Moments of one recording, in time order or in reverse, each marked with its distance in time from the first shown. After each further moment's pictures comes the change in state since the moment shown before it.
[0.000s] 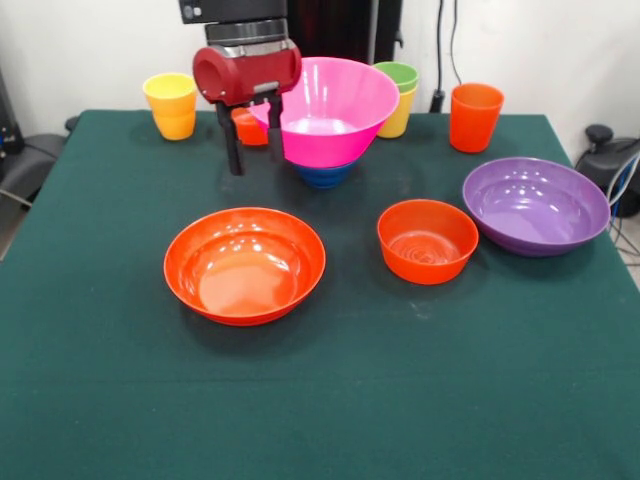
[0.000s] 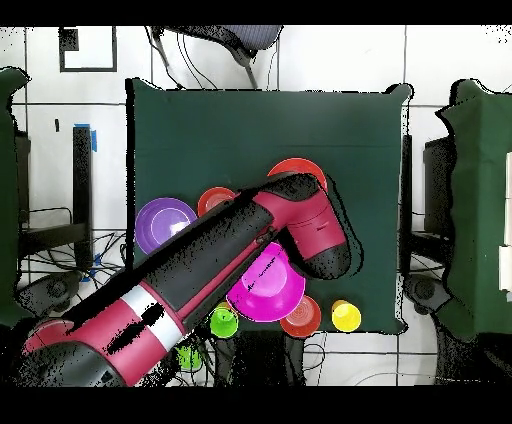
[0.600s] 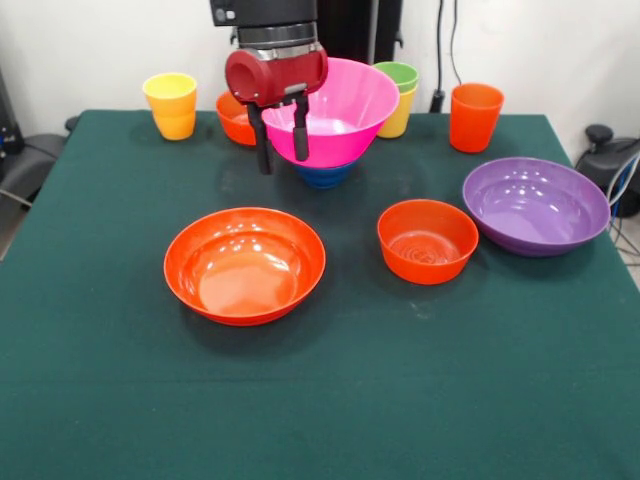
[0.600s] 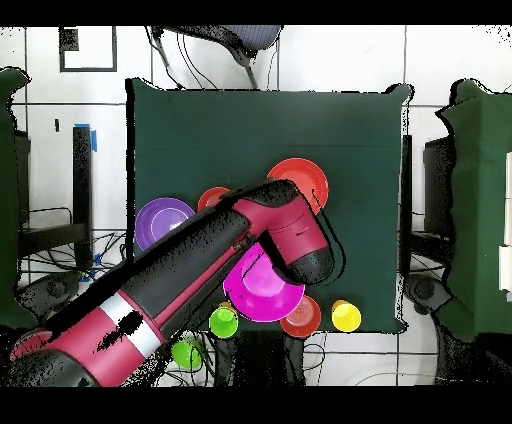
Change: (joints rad) arm 0.061 0.015 0.000 0.036 0.004 0.017 0.000
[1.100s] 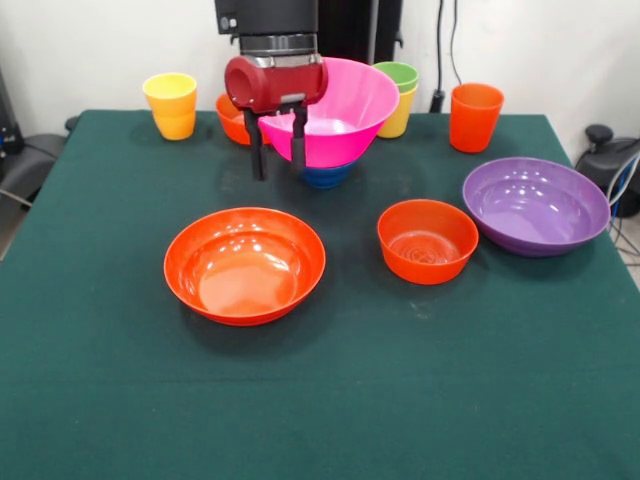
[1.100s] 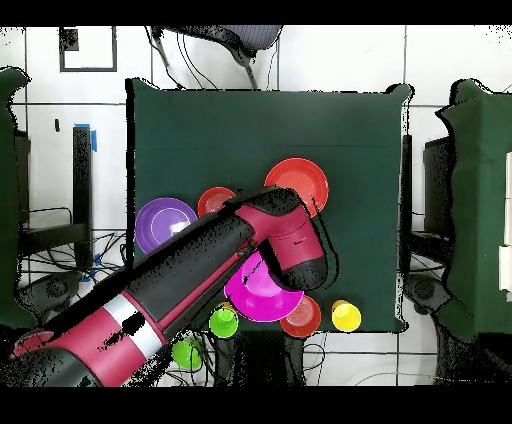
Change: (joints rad) arm 0.001 0.005 0.014 0.034 0.090 0.073 0.000
